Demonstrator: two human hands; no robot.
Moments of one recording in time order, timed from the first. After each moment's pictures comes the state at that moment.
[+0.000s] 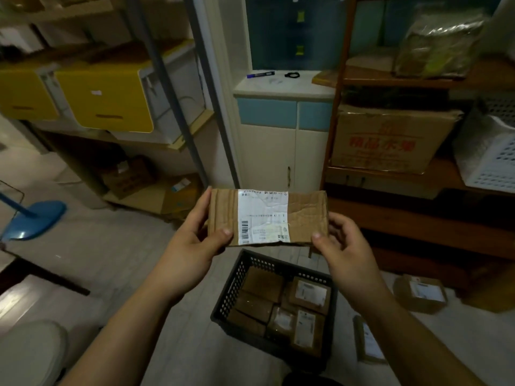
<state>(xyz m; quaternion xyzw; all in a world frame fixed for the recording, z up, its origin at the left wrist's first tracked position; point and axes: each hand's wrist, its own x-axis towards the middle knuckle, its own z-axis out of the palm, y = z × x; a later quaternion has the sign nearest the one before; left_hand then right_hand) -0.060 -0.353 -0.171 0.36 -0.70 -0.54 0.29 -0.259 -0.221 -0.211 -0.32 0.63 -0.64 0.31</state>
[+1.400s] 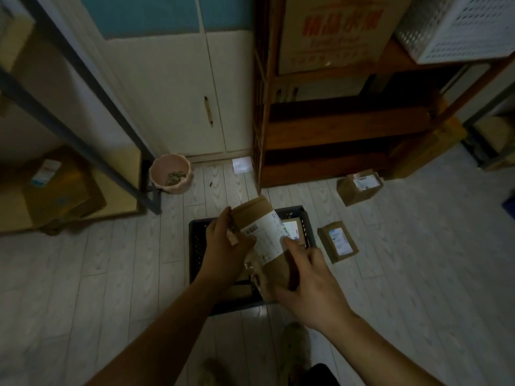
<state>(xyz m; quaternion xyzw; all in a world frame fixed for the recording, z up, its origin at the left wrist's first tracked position) -0.133 -0.477 -0.436 0.32 -0.75 -0.57 0.05 -0.172 -0.294 -0.423 -0.26 0.89 -0.27 0.25</state>
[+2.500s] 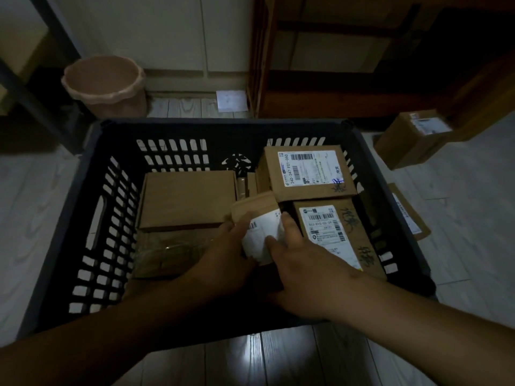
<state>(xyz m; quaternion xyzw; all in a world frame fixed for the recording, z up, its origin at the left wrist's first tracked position) -0.145 -0.462 -0.924 0.17 -0.88 -0.44 -0.08 -0.209 -0.317 -0.868 -0.43 0.85 0.00 0.30</state>
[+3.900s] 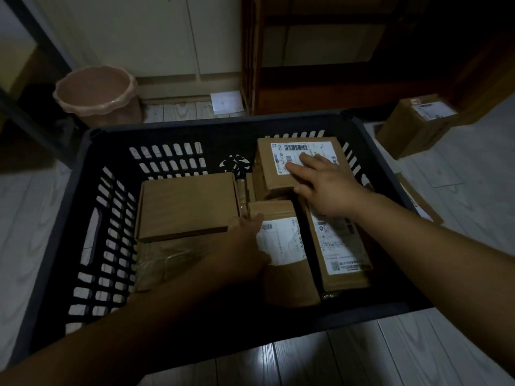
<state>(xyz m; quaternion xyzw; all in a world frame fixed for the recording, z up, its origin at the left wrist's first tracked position) -0.178 -0.463 -0.915 0.16 -0.88 -0.39 -0.23 -0.349 -0.327 -0.921 -0.39 0.91 -0.04 0.13</state>
